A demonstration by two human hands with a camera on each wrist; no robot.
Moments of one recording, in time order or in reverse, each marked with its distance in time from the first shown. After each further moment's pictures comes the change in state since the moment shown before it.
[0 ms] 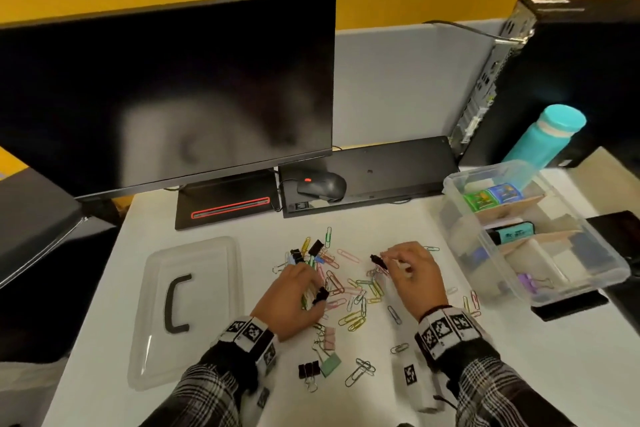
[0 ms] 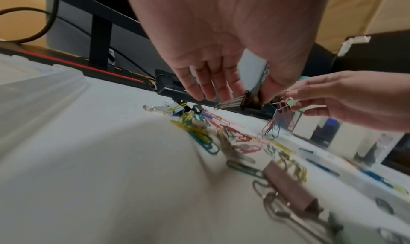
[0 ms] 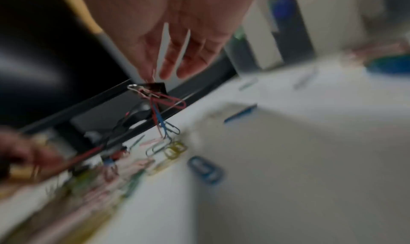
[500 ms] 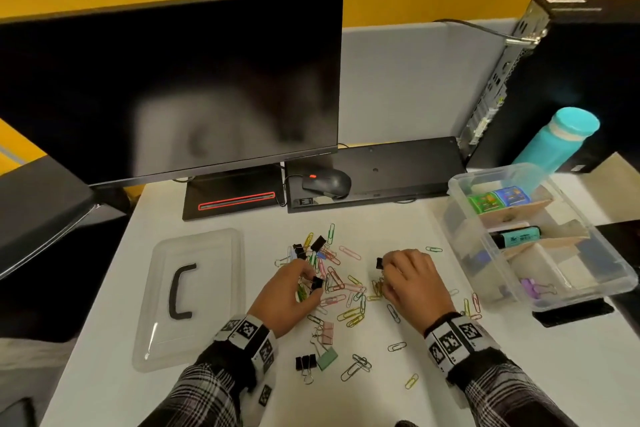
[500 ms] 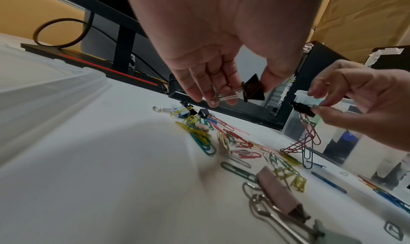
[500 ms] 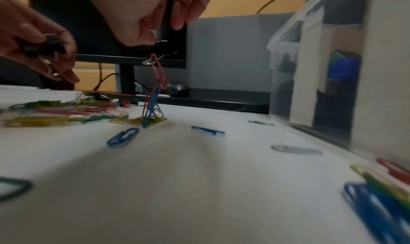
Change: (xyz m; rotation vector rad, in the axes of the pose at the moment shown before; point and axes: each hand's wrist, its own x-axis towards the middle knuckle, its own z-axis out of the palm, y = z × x) left_hand -0.011 0.000 0.004 -0.141 0.107 -0.155; right_hand -0.008 0.004 -0.011 -0.606 -0.053 -0.767
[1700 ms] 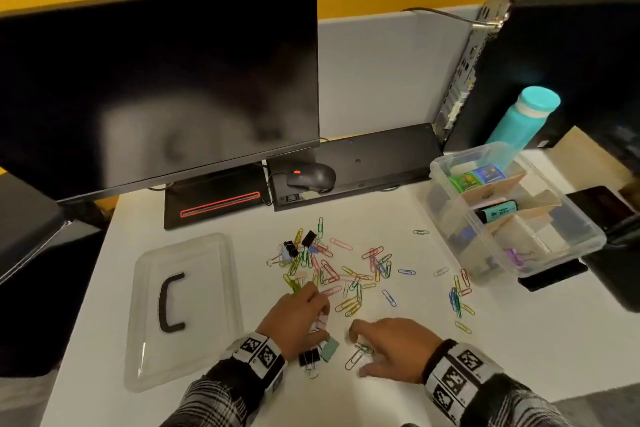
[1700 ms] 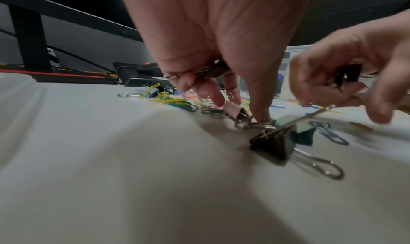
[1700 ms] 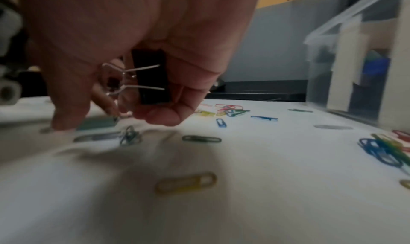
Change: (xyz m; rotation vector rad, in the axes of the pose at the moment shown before) left_hand -0.013 -0.006 0.026 0.445 -0.340 0.244; right_hand -0.035 -0.067 -0.022 0.391 -0.974 0.177
